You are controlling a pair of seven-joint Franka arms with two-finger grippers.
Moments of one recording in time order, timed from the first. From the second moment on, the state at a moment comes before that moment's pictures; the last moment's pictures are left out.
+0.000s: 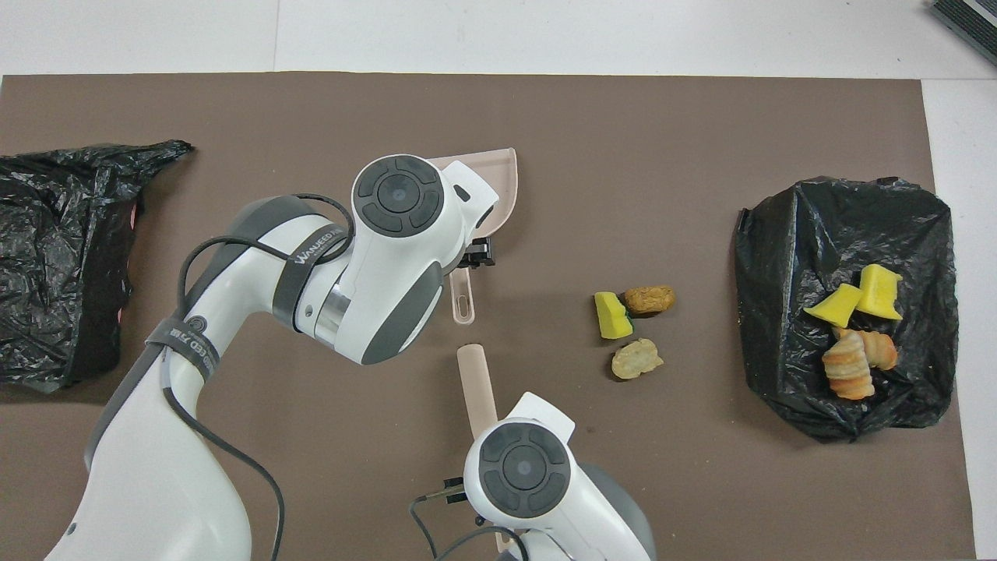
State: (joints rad) left arm -0.58 0.39 -0.02 -1.61 0.02 2.04 -0.57; right arm 0.54 -0.04 0.25 -2.18 0.23 1.98 0.53
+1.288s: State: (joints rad) left arm -0.63 0.46 -0.02 -1.62 0.02 2.06 -0.61; right arm -0.06 -0.04 0.26 -2.21 -0.16 1.94 0.09
